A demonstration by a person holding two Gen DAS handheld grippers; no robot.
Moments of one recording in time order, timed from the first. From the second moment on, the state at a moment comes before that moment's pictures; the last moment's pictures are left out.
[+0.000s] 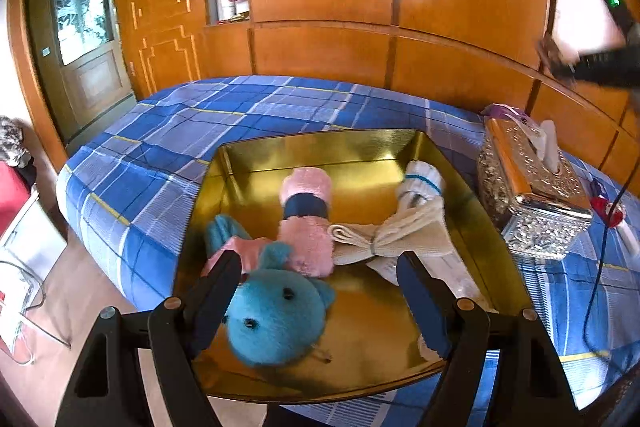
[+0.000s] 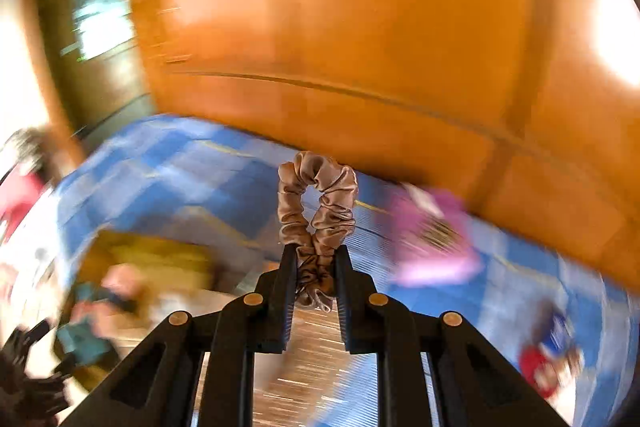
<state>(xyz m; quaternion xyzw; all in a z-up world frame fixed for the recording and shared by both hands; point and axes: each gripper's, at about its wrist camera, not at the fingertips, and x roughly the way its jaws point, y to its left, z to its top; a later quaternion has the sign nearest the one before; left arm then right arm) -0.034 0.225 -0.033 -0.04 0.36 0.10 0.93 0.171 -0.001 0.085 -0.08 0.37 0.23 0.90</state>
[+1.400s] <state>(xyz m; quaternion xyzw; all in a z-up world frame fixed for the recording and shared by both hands) -0.051 0.276 -0.024 -0.07 0.33 0.19 0.92 0.023 0.150 -0.059 -0.17 0.45 0.39 0.78</state>
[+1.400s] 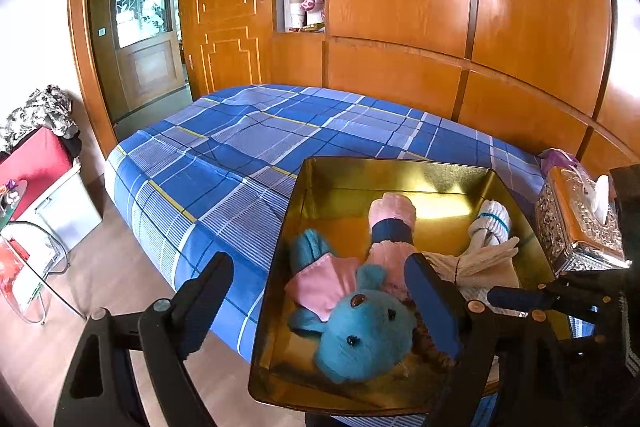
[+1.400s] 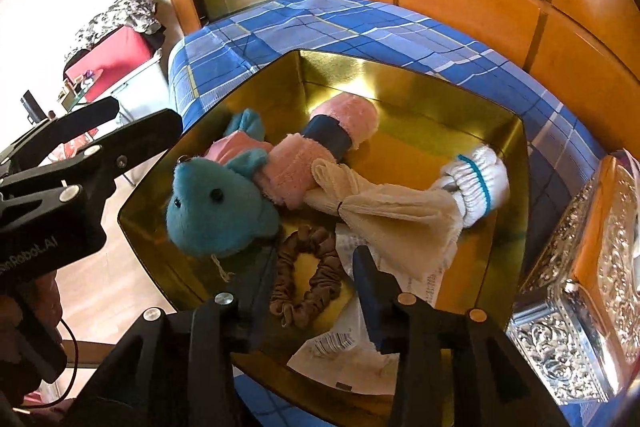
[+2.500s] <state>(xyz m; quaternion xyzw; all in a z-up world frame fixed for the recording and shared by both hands) -0.048 0.256 -0.030 -0.05 0.33 0.17 0.92 0.022 0.063 0.019 -0.17 0.29 0.20 0.92</state>
